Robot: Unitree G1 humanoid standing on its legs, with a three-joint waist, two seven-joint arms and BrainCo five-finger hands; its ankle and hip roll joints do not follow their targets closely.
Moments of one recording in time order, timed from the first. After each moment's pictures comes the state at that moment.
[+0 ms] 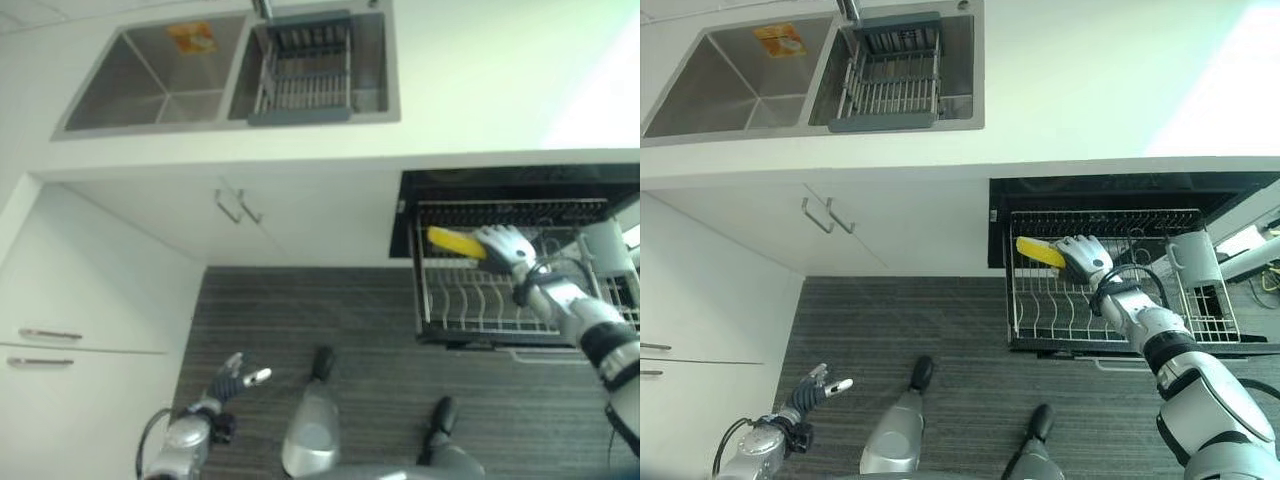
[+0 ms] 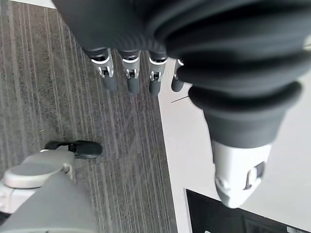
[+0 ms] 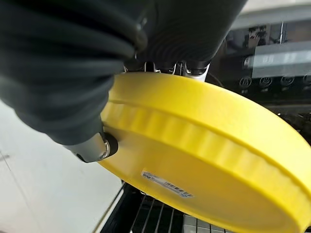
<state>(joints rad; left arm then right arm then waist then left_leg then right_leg) 0.05 0.44 -0.23 0.82 -0.38 -0.26 -0.12 -0.68 -0.78 0.70 0.91 -0.69 -0.33 -0.48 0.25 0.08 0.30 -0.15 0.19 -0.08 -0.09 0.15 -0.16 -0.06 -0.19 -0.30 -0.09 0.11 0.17</state>
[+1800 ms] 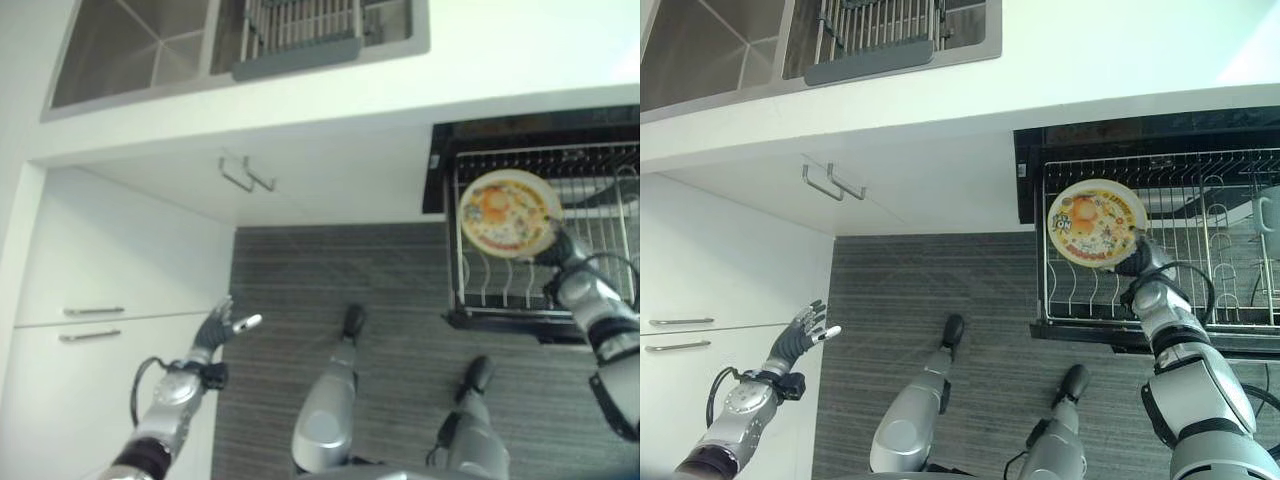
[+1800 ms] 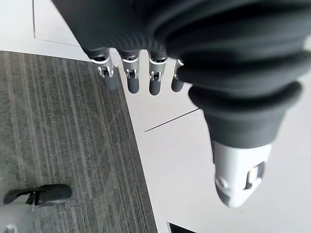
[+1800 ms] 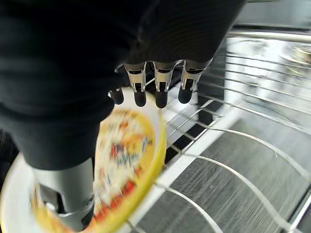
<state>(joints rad) -0.01 0.55 -0.24 0.63 -0.49 -0.30 -0.07 -0.72 -0.70 0.35 1.21 -0.05 -0.14 -0.24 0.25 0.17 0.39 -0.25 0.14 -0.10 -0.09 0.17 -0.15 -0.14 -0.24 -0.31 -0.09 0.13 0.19</state>
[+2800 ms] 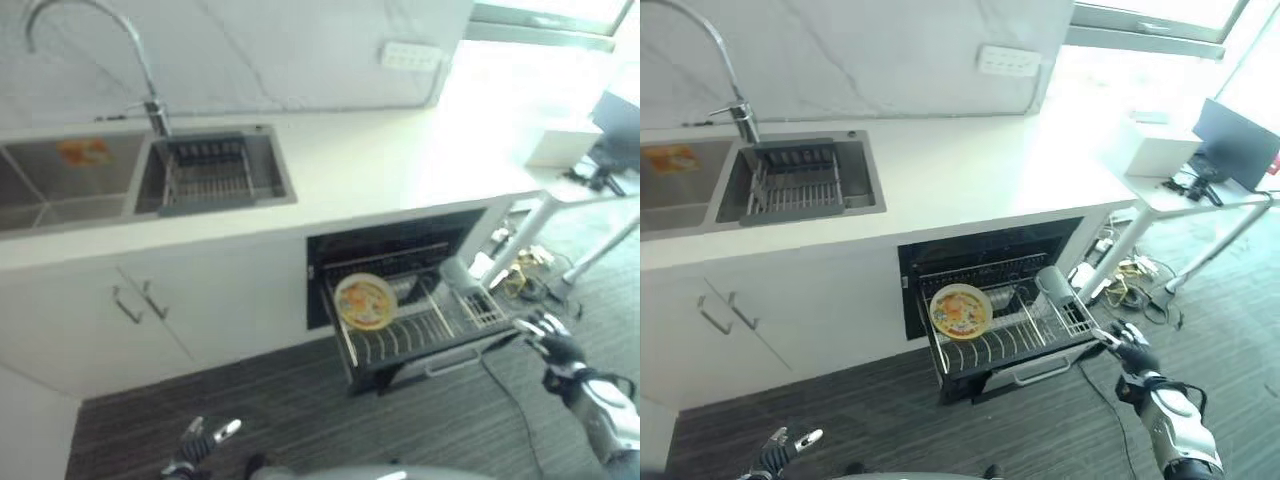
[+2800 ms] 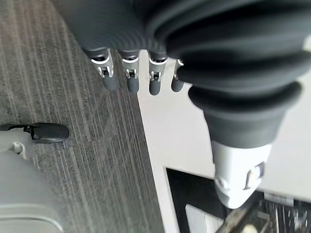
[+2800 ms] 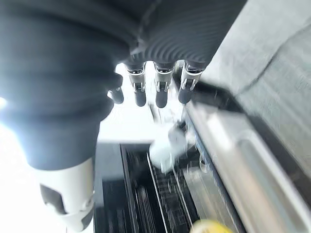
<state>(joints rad) 0.21 0.33 0.01 0.97 -0.22 -0.22 -0.04 0.09 -0.55 -0.18 0.42 0.53 0.12 0.07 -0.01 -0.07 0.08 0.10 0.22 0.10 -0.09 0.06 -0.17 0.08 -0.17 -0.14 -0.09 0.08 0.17</state>
